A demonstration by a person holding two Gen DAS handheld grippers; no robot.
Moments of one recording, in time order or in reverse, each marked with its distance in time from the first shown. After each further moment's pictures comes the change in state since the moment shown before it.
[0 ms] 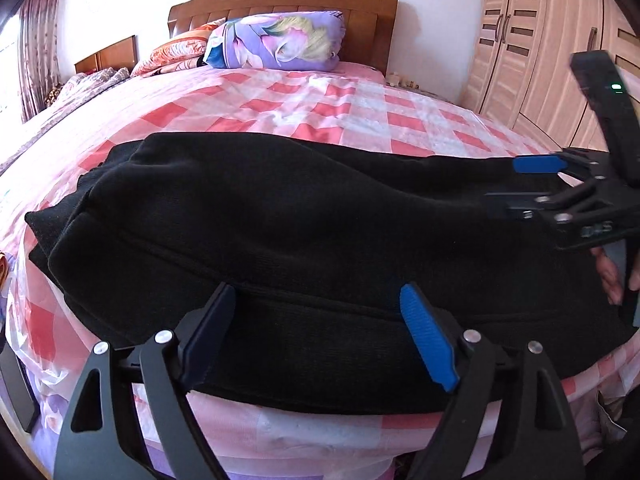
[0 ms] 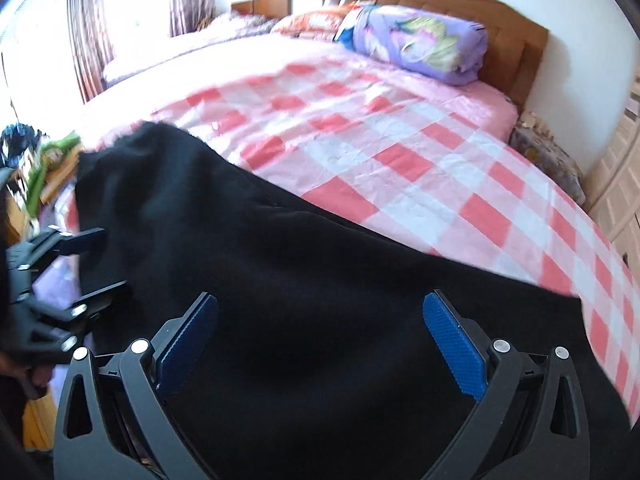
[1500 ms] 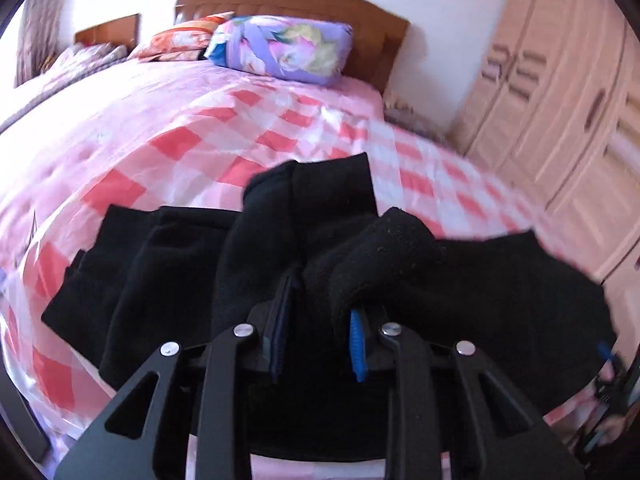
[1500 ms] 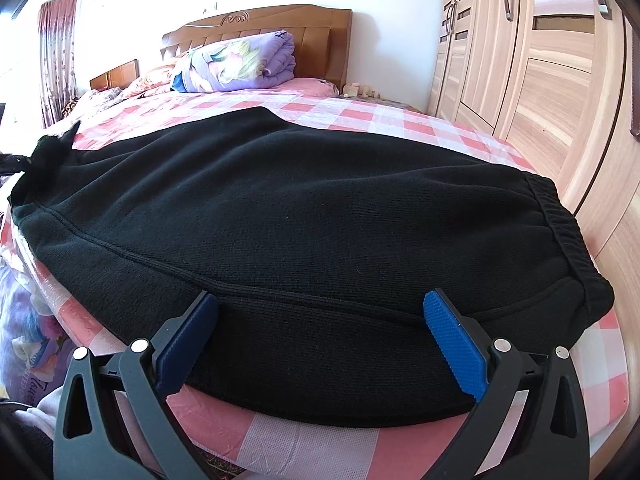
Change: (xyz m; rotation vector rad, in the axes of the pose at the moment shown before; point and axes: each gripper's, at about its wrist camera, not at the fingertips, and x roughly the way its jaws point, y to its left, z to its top) left arm -0.012 0.073 0.057 -0.156 -0.041 -0.141; right arm -0.154 -0.114 -0.296 0.469 -0.207 -0.327
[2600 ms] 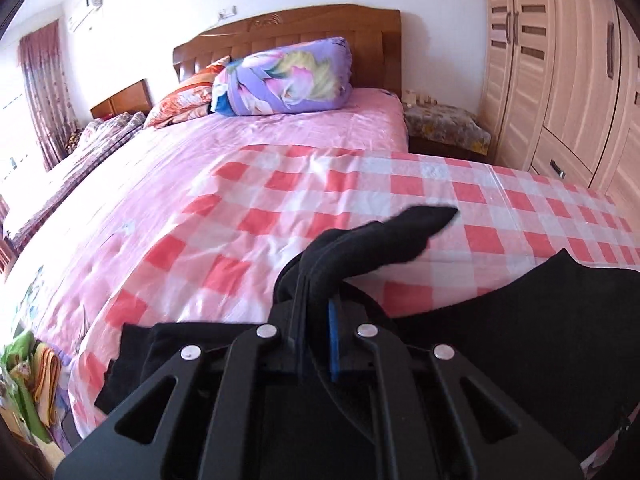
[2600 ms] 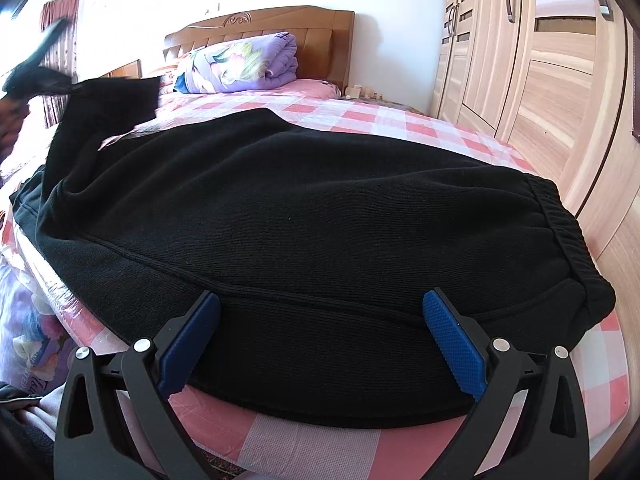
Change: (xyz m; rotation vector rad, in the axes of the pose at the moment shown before) left arm 0.011 -0.142 0.070 0.243 -0.023 0.291; right arm 0.002 0.000 0.001 -0.004 -0.005 0.007
